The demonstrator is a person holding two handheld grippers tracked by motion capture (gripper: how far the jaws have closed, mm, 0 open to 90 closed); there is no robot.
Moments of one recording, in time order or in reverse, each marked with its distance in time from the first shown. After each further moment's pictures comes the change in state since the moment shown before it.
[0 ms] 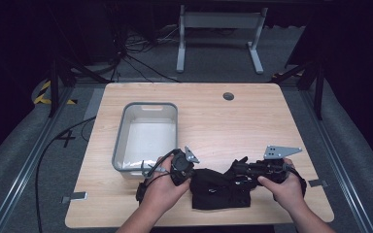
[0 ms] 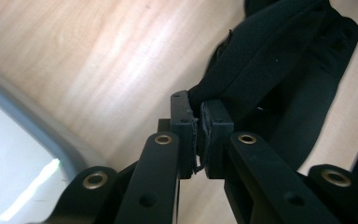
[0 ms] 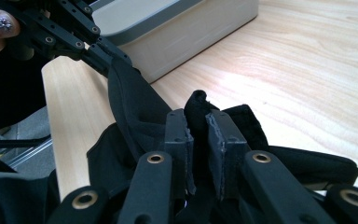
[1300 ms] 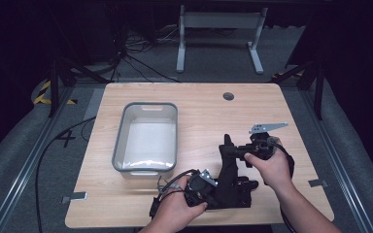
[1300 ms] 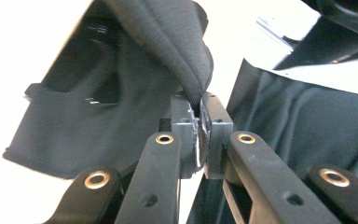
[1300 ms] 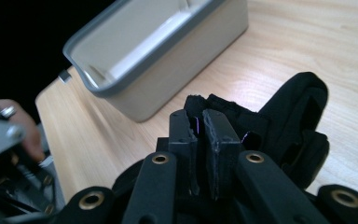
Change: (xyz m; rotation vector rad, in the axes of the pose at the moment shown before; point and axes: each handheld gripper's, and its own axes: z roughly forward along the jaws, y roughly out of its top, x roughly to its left) left arm -0.046 -0.005 0.013 0.014 -0.359 0.007; right arm 0.001 0.069 0.022 0.078 -0.043 0.135
